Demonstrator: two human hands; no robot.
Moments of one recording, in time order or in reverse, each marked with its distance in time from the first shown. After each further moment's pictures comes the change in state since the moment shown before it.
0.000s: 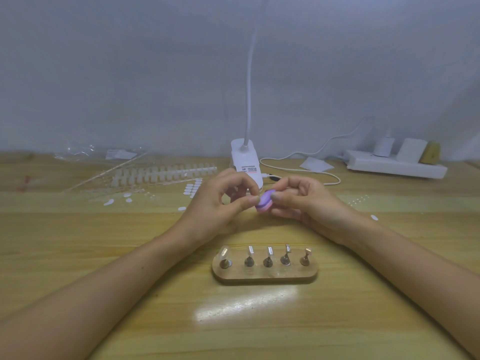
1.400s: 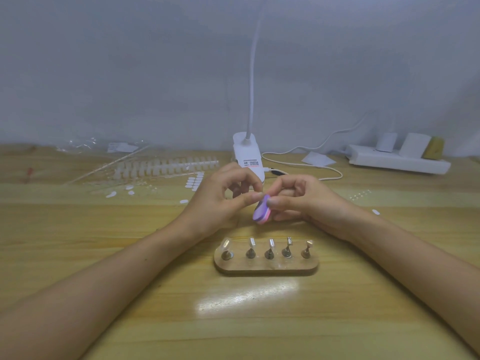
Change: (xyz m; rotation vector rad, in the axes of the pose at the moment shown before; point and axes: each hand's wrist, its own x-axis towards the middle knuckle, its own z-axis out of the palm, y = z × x) left_hand 0.000 -0.004 0.000 0.028 -0.026 0.005; right_hand -0.002 -0.003 0.004 -0.110 -0.066 0.038
